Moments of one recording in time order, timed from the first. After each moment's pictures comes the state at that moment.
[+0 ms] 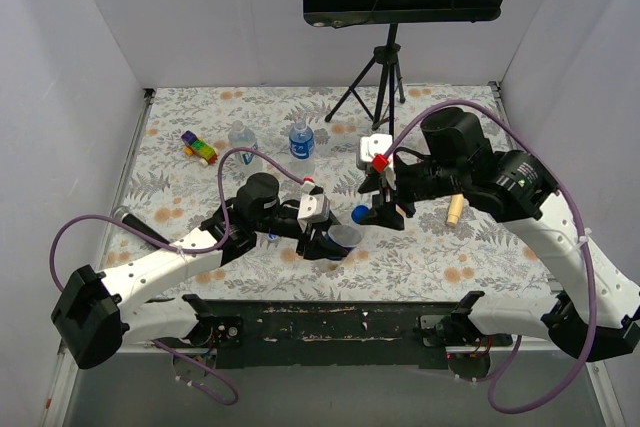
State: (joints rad) left arm -0.83 1.12 0.72 0.18 0.88 0.14; right arm 0.84 1.17 1.64 -1.07 -0.57 -0.46
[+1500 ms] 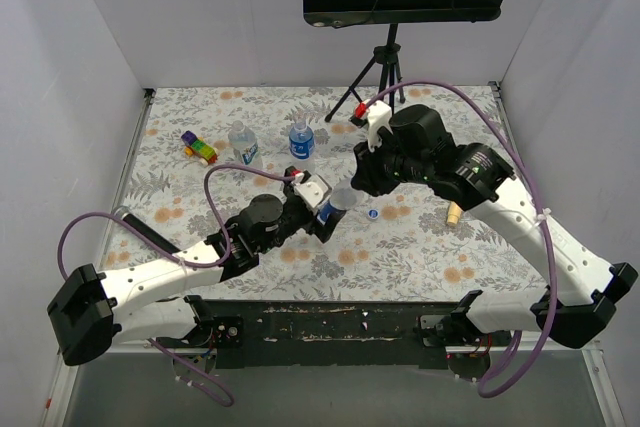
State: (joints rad) left arm -0.97 1.09 0.63 0.34 -0.13 0.13; right arm 0.83 1.26 1.55 -0.91 -0.09 0.07
